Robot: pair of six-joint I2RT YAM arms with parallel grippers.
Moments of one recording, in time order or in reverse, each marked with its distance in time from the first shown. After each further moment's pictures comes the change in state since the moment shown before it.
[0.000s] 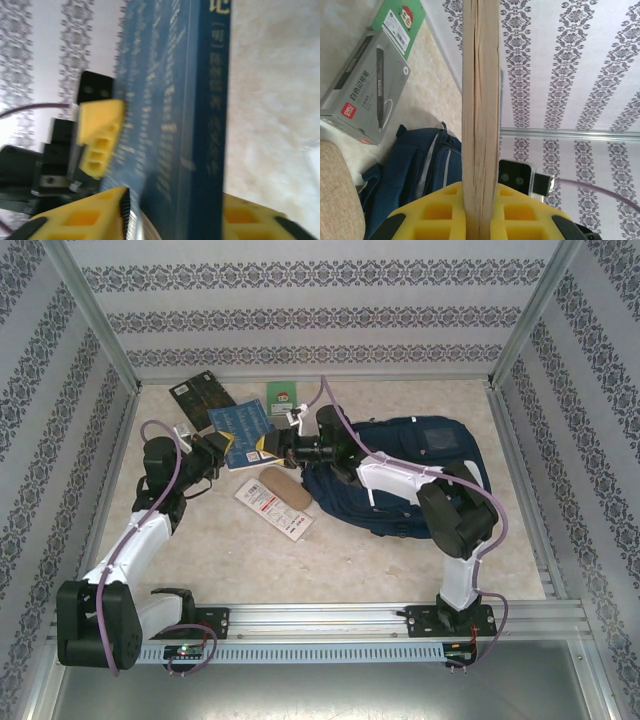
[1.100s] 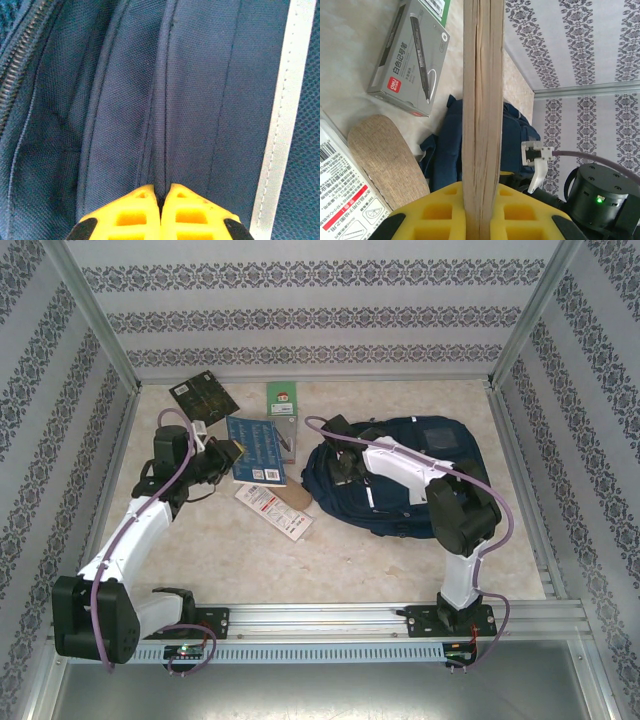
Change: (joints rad) left arm -0.064 0.039 0.156 -0.391 0.006 0.345; right arm -0.059 0.019 0.147 -1.106 0.893 -0.798
